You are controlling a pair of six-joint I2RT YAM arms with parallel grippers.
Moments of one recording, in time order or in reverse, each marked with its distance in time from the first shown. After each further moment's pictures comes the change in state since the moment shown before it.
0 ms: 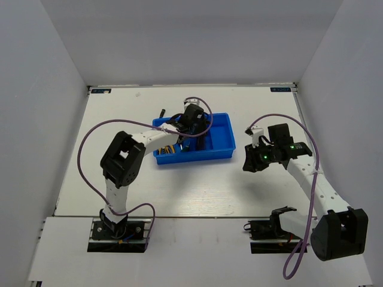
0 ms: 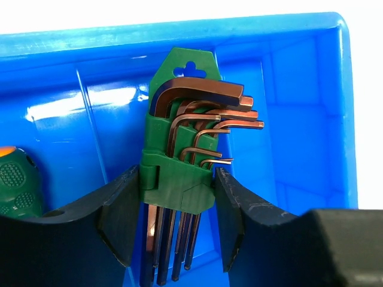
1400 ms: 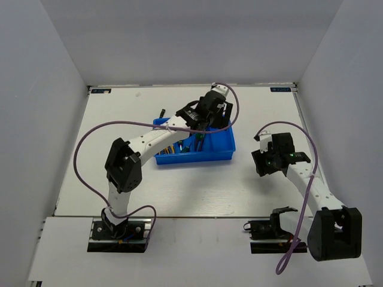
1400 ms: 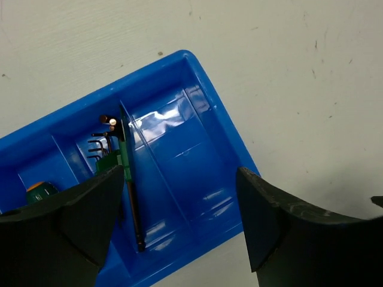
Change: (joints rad) left arm -0.149 -0.020 0.404 -0.322 -0.093 0.313; right arm -0.074 0.001 -0.161 0.192 0.343 -0.076
